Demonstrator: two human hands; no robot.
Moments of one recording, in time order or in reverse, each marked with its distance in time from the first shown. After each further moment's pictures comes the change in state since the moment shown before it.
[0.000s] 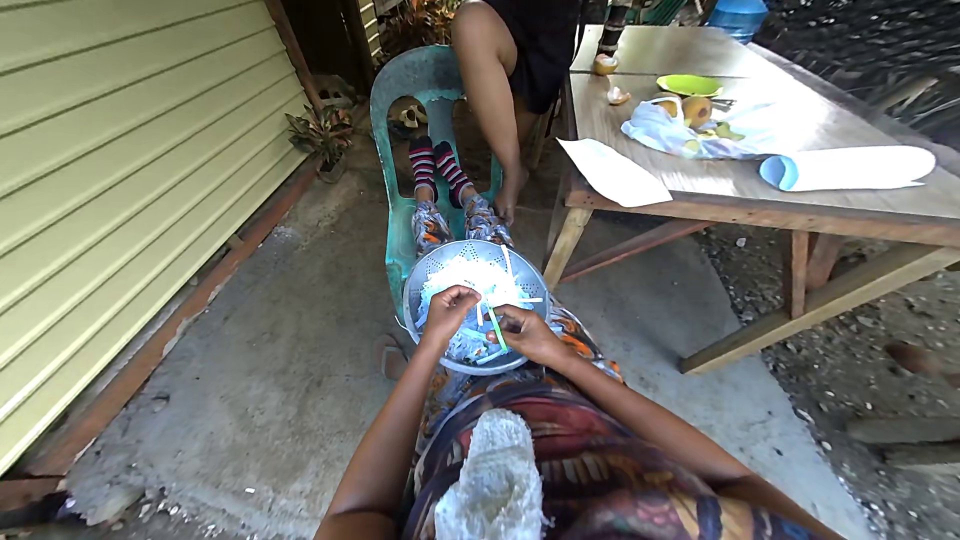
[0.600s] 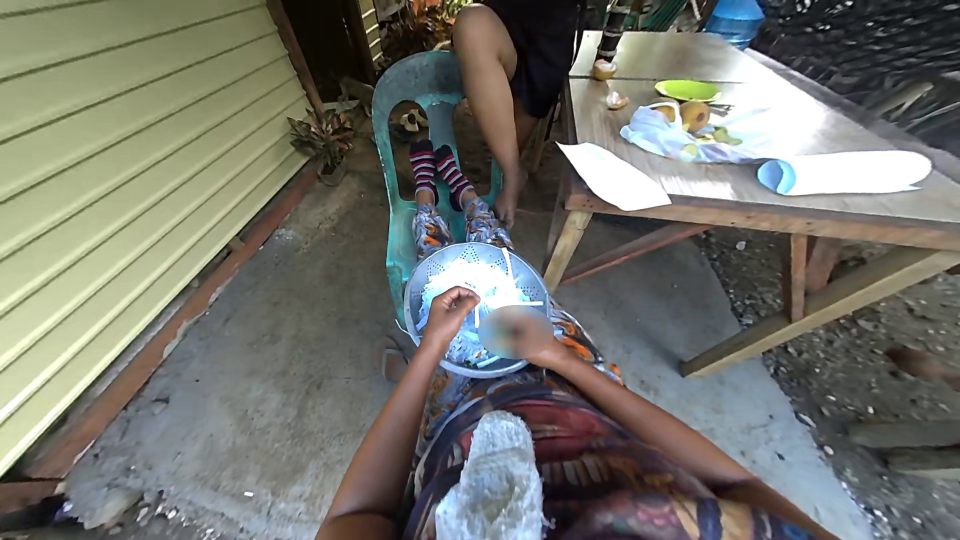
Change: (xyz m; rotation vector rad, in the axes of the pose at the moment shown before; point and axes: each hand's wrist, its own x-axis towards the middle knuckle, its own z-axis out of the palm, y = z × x) left_hand 0.001 0.001 0.000 -0.038 -0.006 0.012; right_hand 0.001 0.001 -0.003 -0.053 -0.062 0.029
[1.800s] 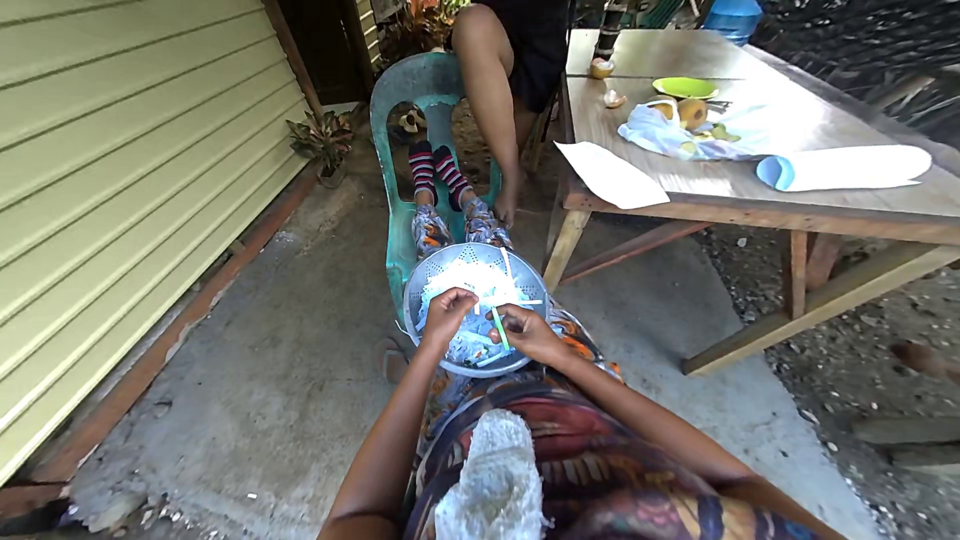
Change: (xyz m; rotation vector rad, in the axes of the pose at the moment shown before) left_hand 0.000 -0.003 -0.001 0.026 0.020 -0.006; right_hand 0.000 0.001 0.000 0.094 0.062 -0.057
